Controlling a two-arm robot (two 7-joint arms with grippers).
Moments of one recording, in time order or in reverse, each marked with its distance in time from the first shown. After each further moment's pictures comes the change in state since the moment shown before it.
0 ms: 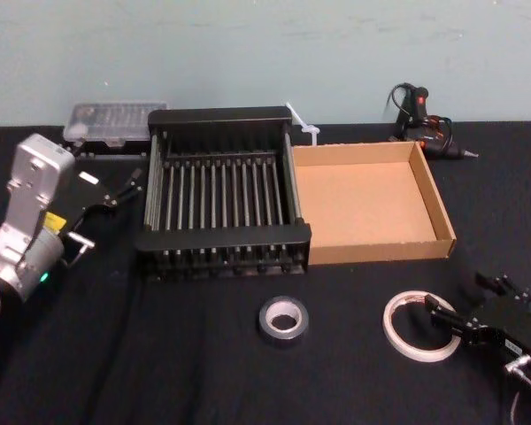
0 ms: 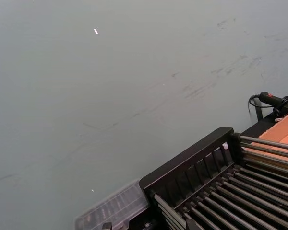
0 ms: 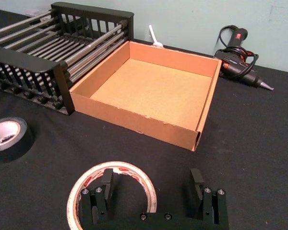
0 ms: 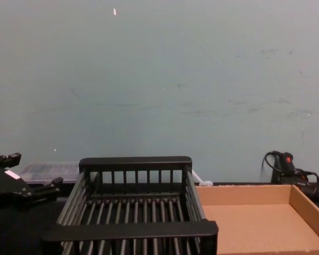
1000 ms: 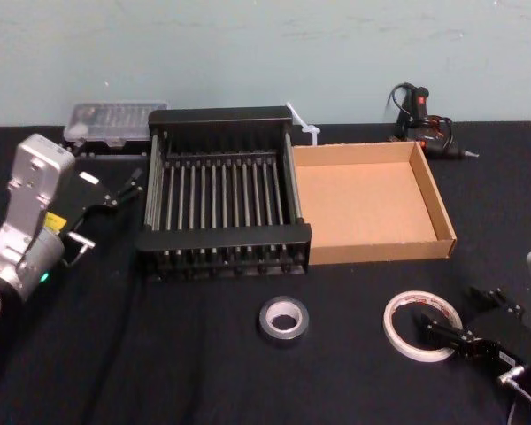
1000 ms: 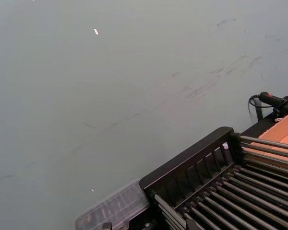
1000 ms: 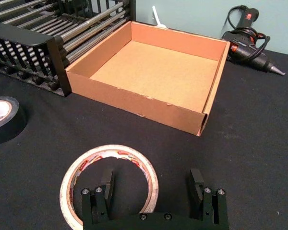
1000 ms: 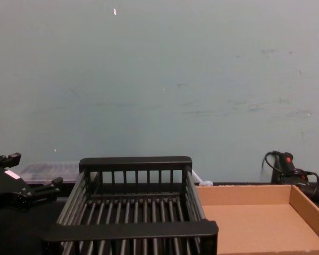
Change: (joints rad) left arm 0.000 0.000 0.000 0.000 0.000 0.000 0.000; right arm 0.016 -0.058 0.012 0.069 -0.081 0.006 0.063
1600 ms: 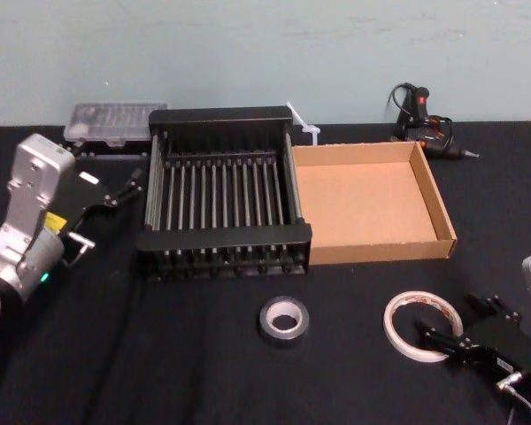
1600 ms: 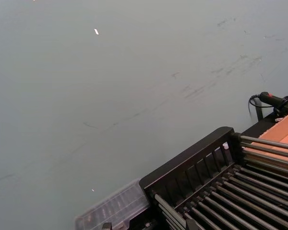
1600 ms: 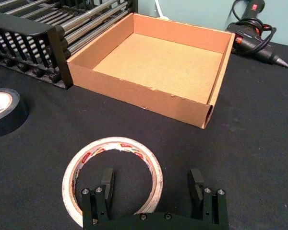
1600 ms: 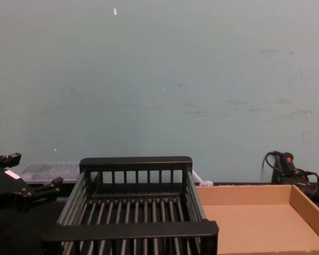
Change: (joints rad) left arm 0.000 0.000 0.000 0.000 0.000 0.000 0.000; right arm -0.010 -0.034 0.018 0.008 -0.039 0.015 0.027
